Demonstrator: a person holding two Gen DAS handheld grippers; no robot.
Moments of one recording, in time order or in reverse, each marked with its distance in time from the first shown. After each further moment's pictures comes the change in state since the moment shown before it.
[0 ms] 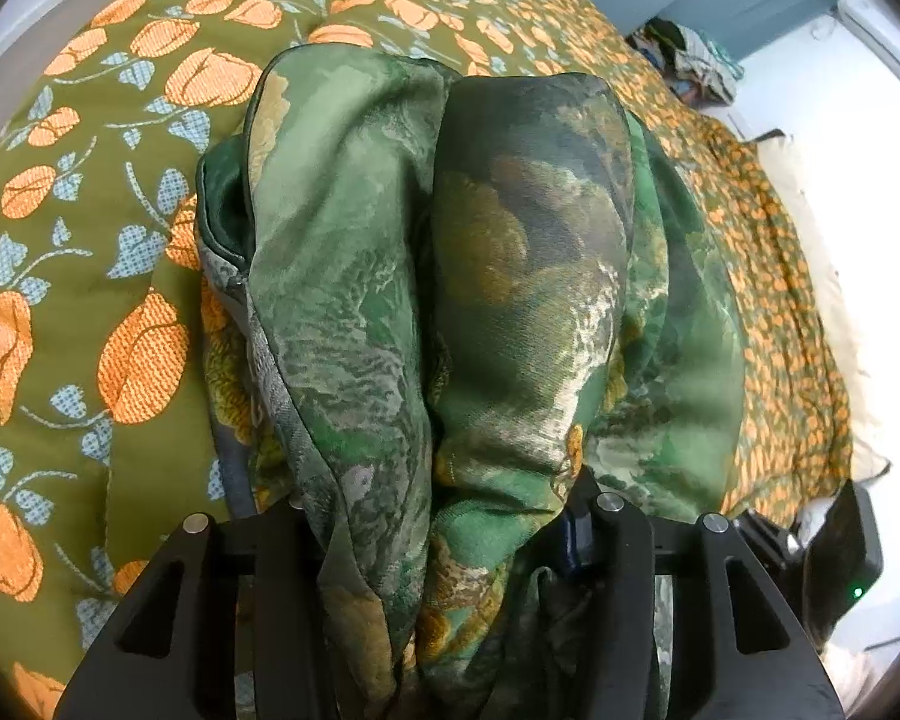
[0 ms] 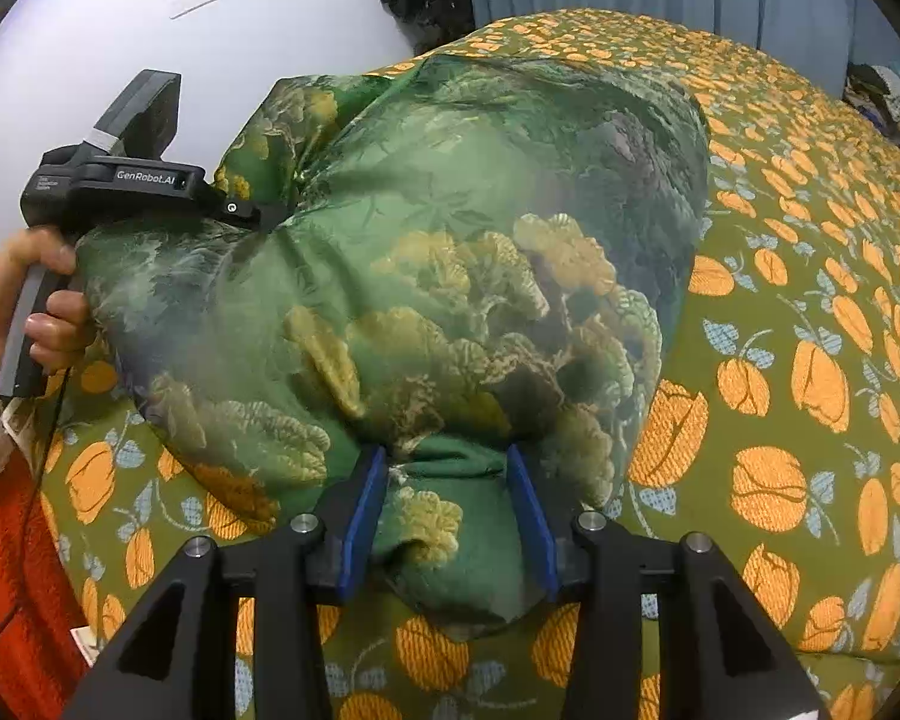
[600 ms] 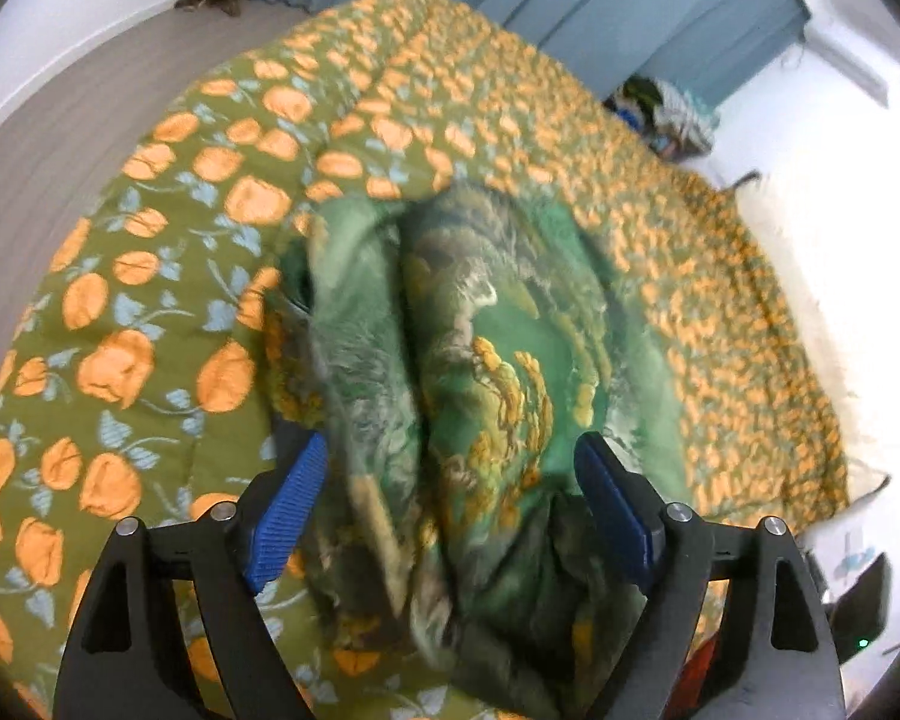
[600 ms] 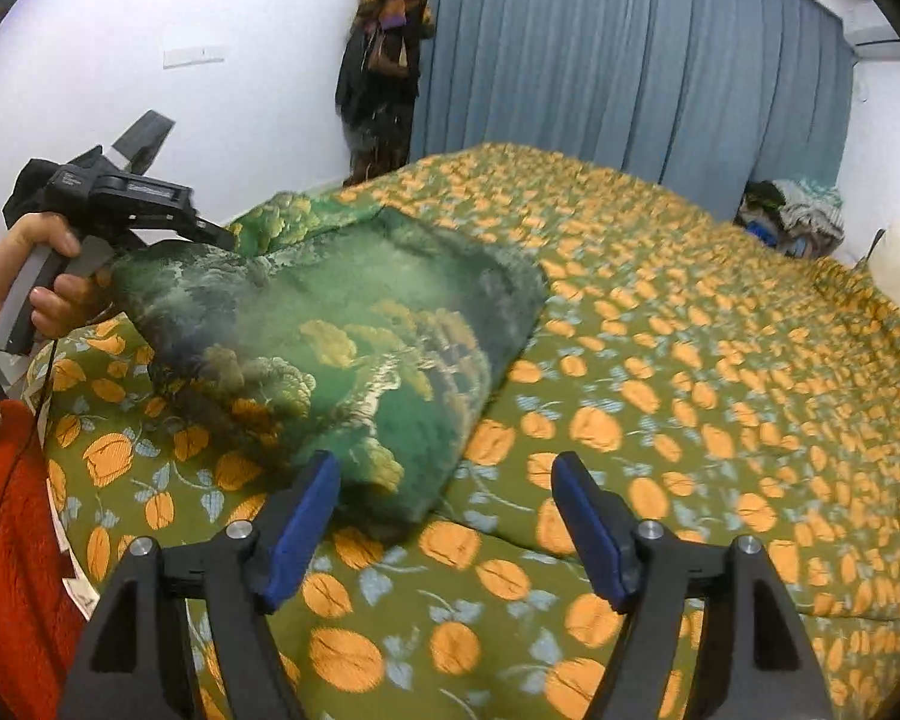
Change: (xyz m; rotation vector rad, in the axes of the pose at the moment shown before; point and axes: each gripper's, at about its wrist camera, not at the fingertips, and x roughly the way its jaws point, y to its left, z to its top) left arm -0.092 -0.015 -0.018 0.007 -0.204 -0.007; right arm -0.138 0.025 -0.056 -0.061 -0.306 -0.278
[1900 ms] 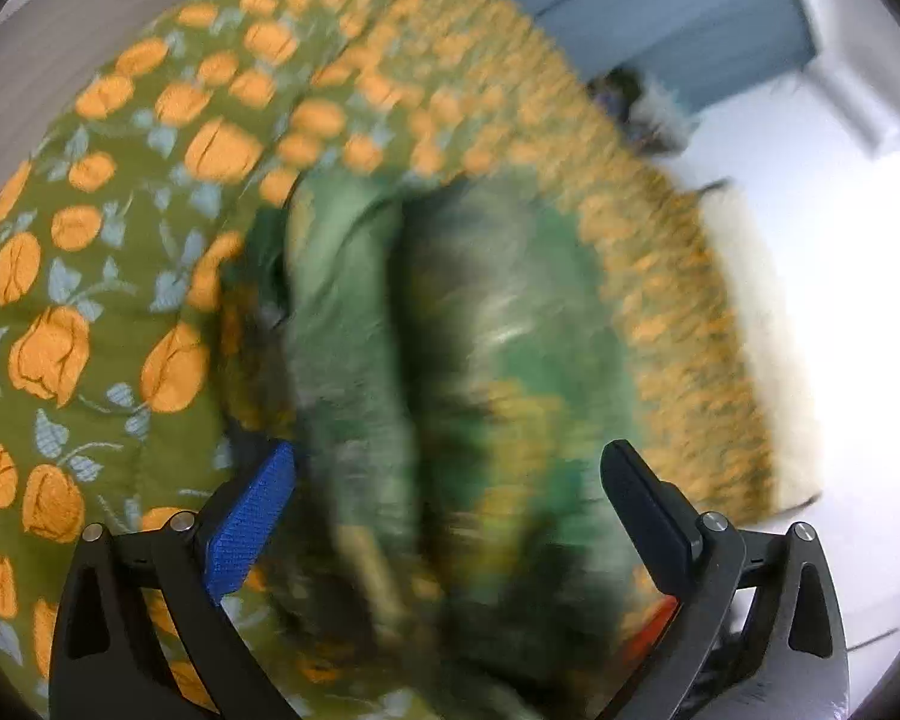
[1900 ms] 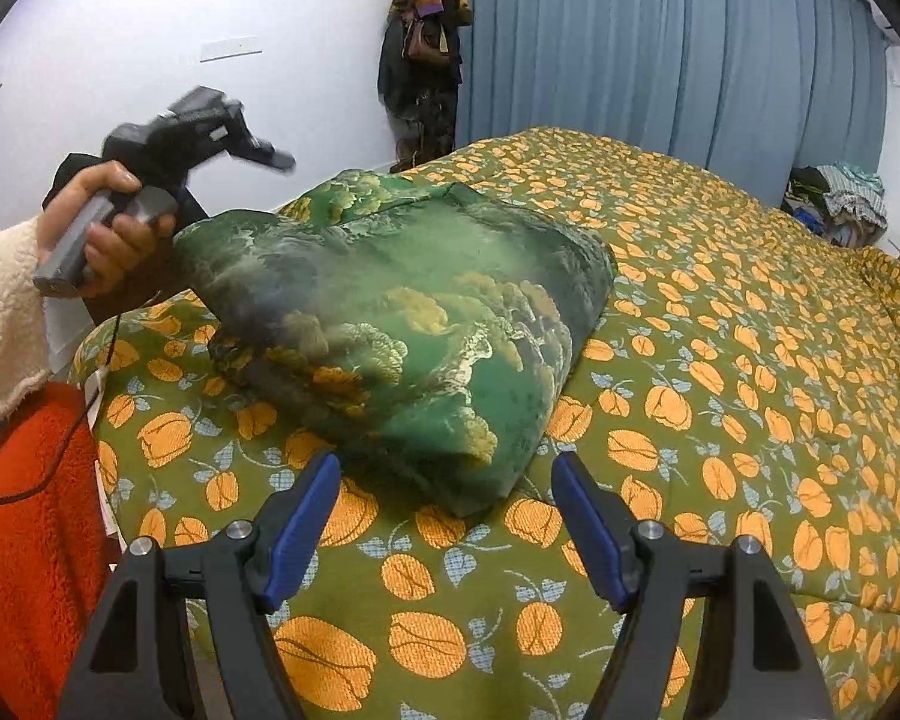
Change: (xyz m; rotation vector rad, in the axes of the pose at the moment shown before) left arm 0.058 0.015 0.025 -0.082 0.168 -0.110; right arm 0.012 0.031 -0.004 -0.002 0.060 0.119
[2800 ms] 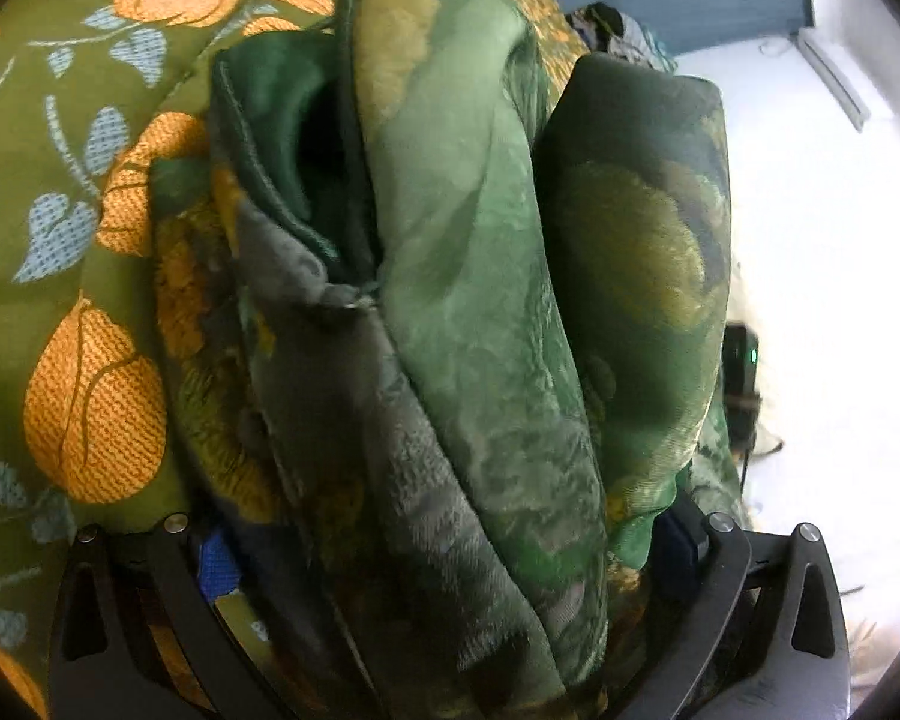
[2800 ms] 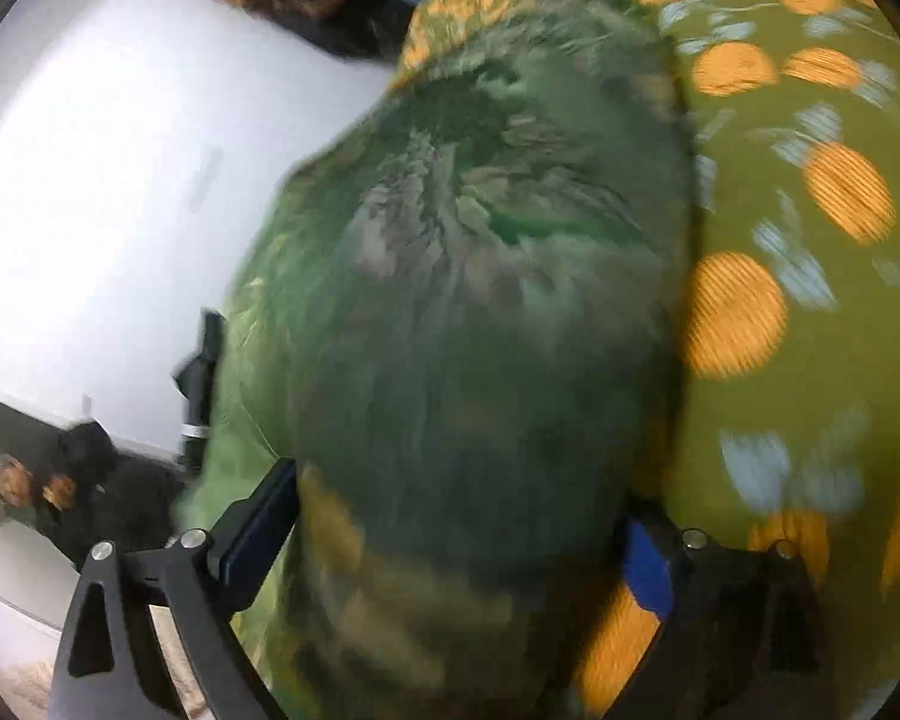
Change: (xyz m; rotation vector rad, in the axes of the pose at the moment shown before) left arm 0.095 0.030 0.019 0.020 0.169 -0.189; right arm 0.251 -0.140 0.059 0.591 0.348 0.683
